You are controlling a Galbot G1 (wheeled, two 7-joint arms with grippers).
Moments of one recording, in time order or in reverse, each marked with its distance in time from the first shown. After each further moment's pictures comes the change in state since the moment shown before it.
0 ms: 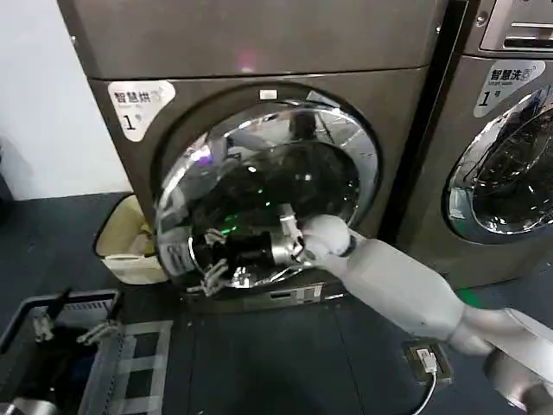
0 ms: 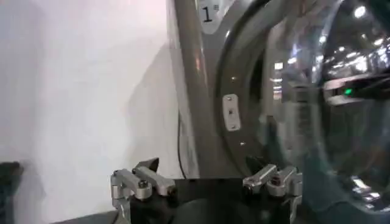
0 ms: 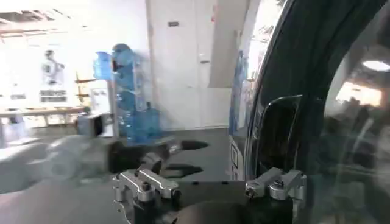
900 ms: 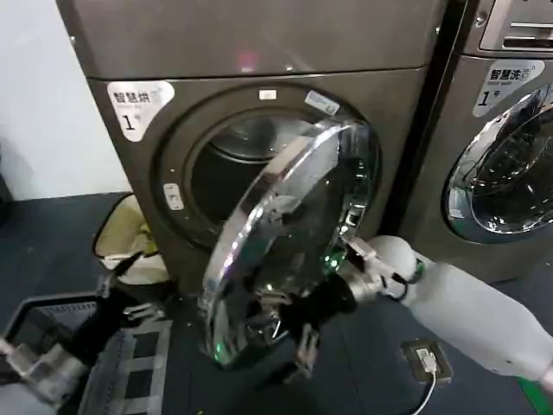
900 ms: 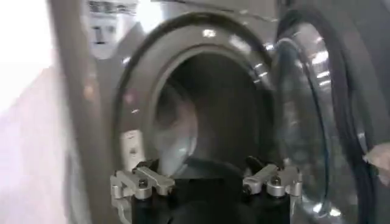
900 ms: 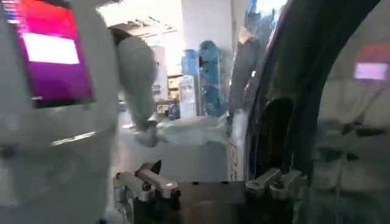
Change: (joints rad) left arm -0.199 0.388 0.256 0.095 -0.259 -0.080 0.227; right arm -0.182 -0.337 0.134 0.228 0.009 0.039 -0.435
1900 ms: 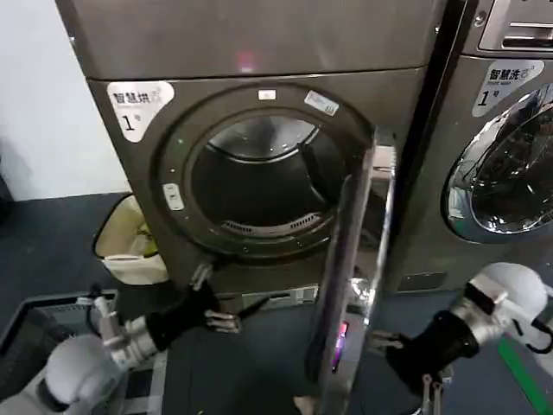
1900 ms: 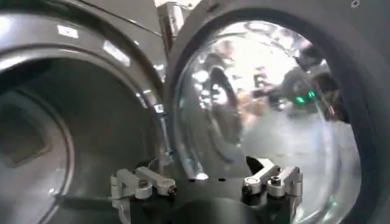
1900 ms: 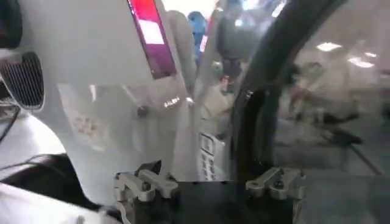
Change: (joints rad) left arm -0.446 0.114 0.540 0.097 0.039 -0.026 0.087; right arm -0.665 -0.409 0.679 0.079 -0.058 0.108 -0.083
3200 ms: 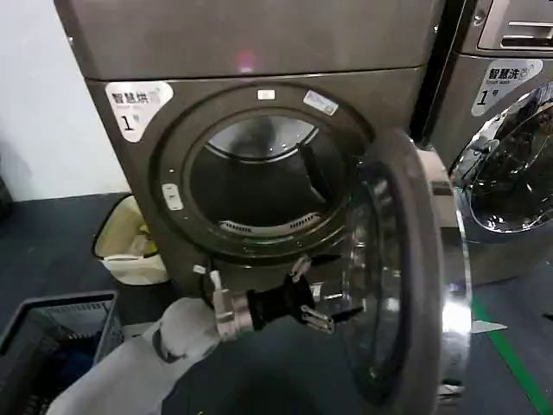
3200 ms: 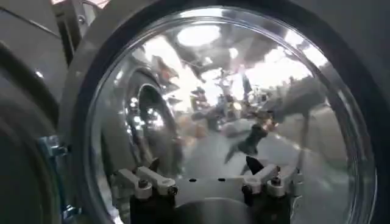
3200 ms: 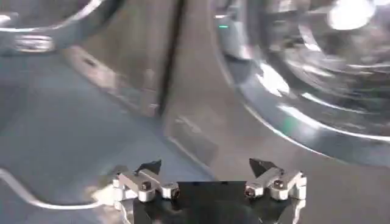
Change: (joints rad) left arm -0.458 -0.257 0.494 0.188 0.098 -0.005 -0.005; right arm -0.343 0.110 0.606 -1.130 -0.417 0.333 0.455
